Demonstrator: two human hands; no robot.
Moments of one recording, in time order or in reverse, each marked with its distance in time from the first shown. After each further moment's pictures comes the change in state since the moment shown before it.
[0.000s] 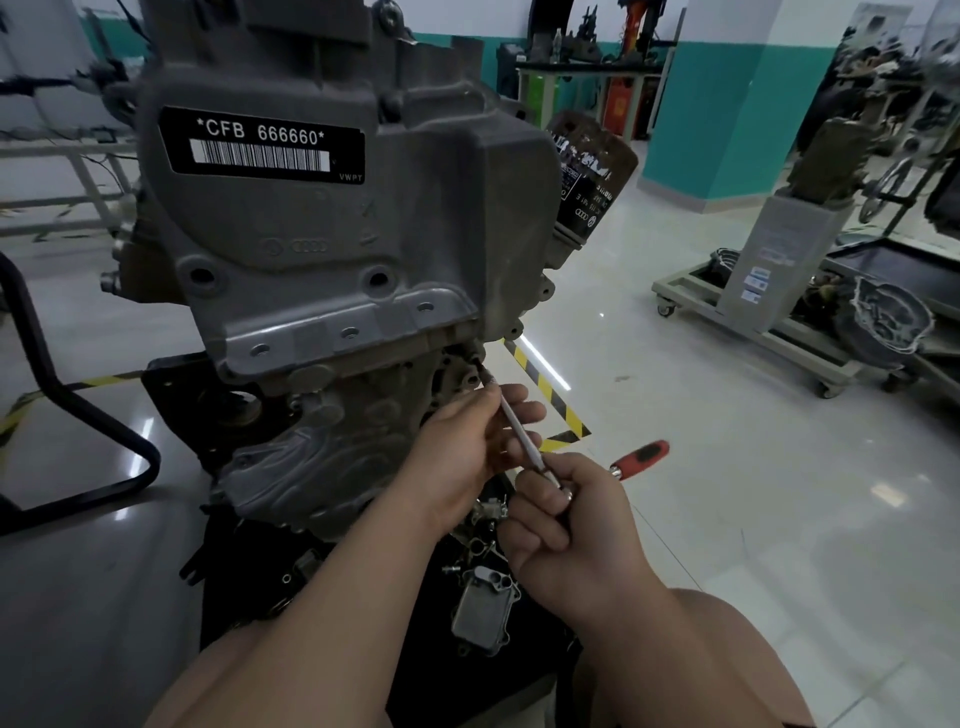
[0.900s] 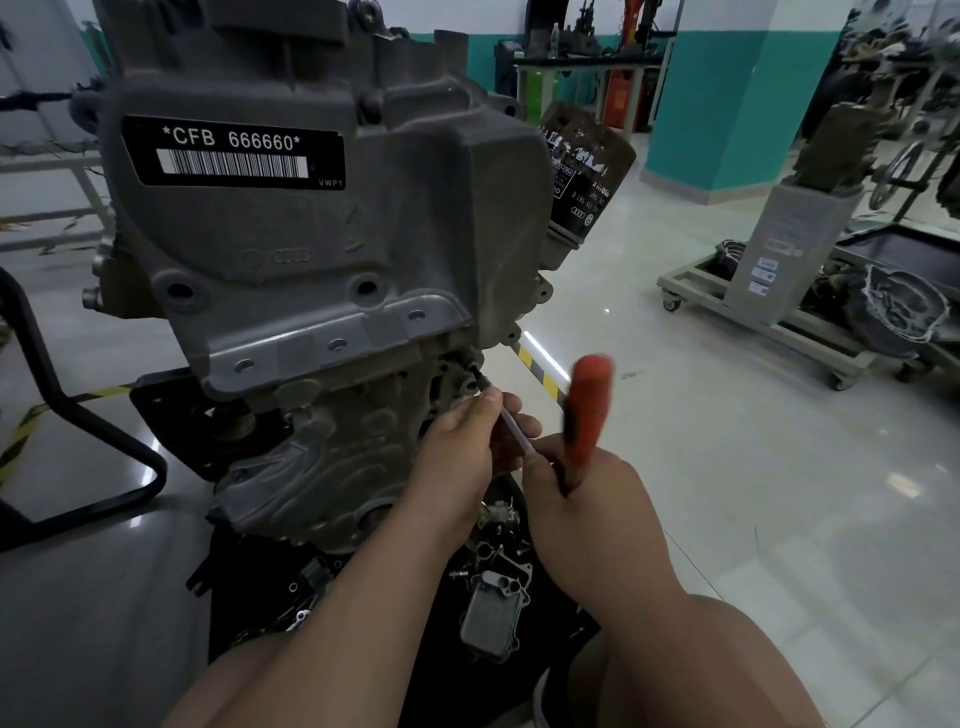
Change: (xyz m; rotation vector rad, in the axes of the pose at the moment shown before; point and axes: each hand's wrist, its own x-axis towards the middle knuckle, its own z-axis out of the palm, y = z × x) left_hand 0.005 -0.005 0.008 0.080 0.127 0.031; right_hand -0.006 -0.011 0.001 -1.645 0.320 -0.735
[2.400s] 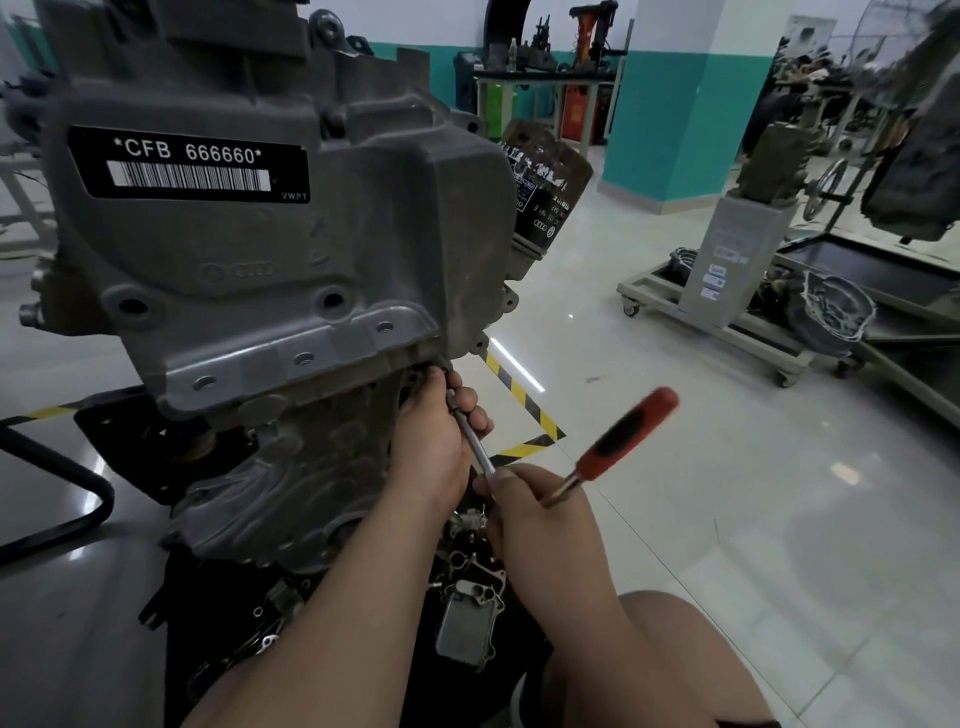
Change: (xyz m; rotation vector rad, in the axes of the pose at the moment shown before) left_hand 0.028 0.011 0.015 -0.407 0.088 -0.022; right_hand -0.010 -0.001 0.016 0.540 -0.041 0.320
